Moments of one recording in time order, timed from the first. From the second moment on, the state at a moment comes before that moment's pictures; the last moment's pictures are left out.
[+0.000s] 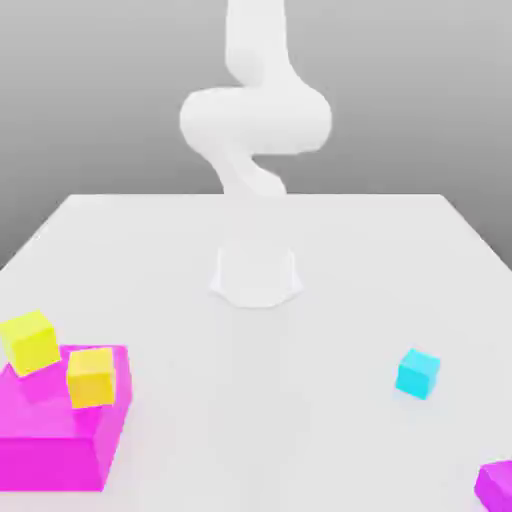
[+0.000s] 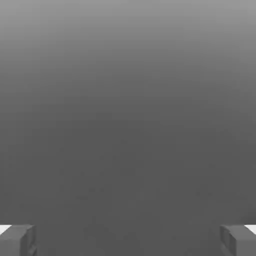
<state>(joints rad) 0.06 -0.72 0.01 -2.35 0.03 2.35 0.76</state>
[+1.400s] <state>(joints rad) 0.54 0.07 0.15 -2.81 -0.05 2.88 0.61</state>
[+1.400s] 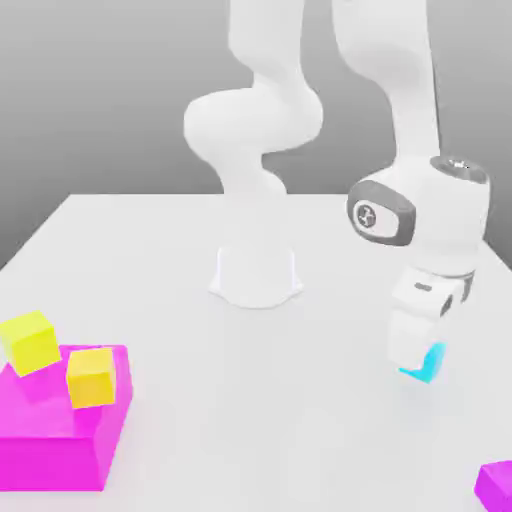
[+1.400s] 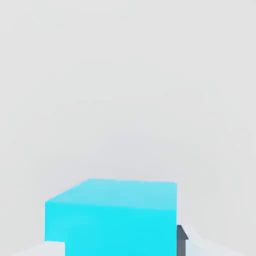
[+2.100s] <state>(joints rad) -0.09 -0.10 -0.37 -2.56 -0.04 2.47 -0.23</state>
